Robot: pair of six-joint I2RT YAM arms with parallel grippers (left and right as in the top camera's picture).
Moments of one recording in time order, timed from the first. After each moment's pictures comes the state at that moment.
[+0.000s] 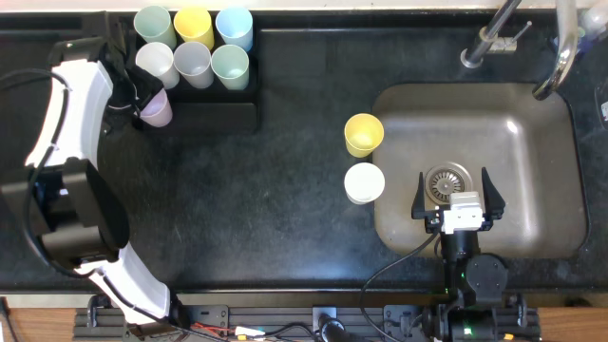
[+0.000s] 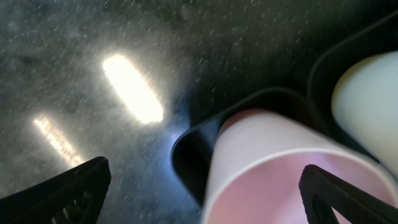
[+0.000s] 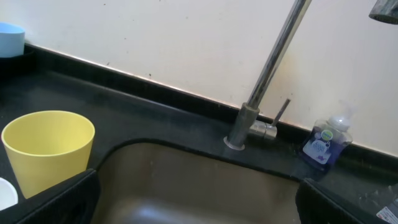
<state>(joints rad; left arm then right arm) 0.16 1.97 1.66 -1.11 -0.17 -0.85 0.01 0.01 0.02 -0.02 -0.01 -0.27</state>
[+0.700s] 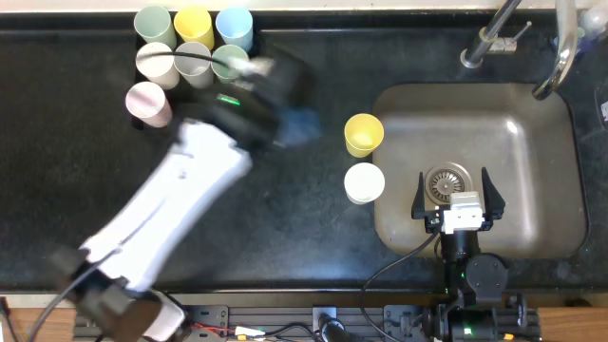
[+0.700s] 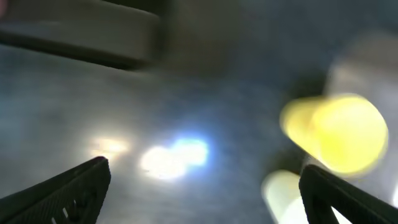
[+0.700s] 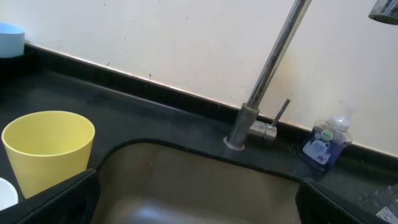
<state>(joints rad) -0.73 1.73 1.66 -1.11 -0.22 -0.86 0.01 0.01 0.02 -0.02 -0.01 -0.27</state>
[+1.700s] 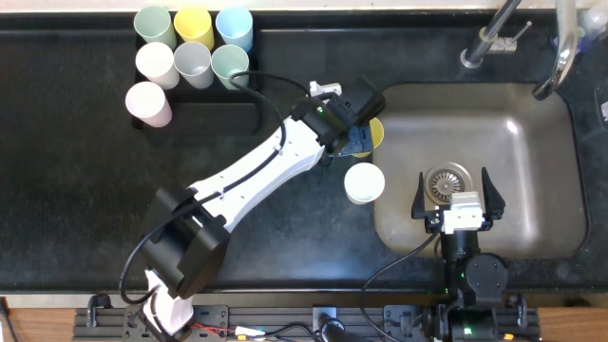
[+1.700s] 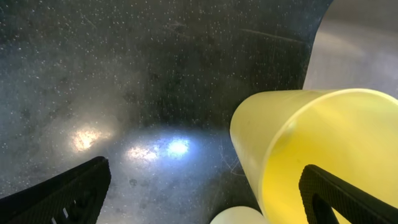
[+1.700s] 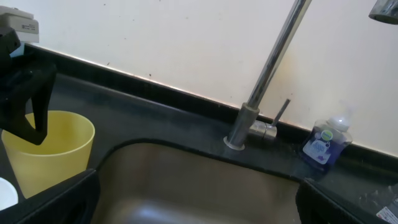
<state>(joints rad) -0.78 2.01 1.67 -0.89 -0.14 -0.93 0.01 0.01 0.02 -0.02 -0.01 -0.27</state>
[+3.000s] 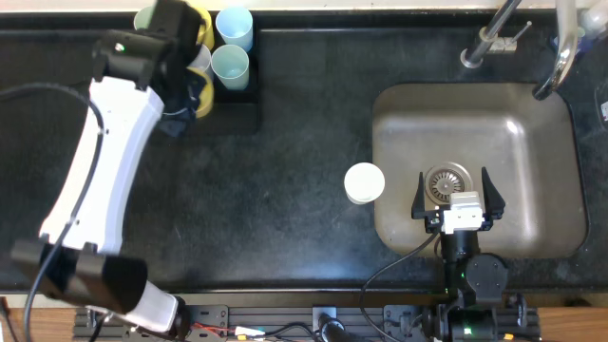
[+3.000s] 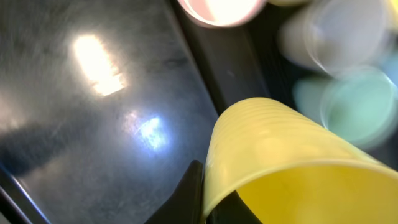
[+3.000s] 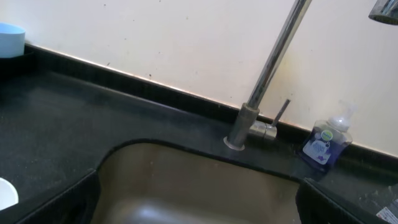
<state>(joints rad) -0.19 1.76 1.78 -1.42 -0.21 -1.37 0.01 0.01 0.02 -0.02 -0.01 -0.27</state>
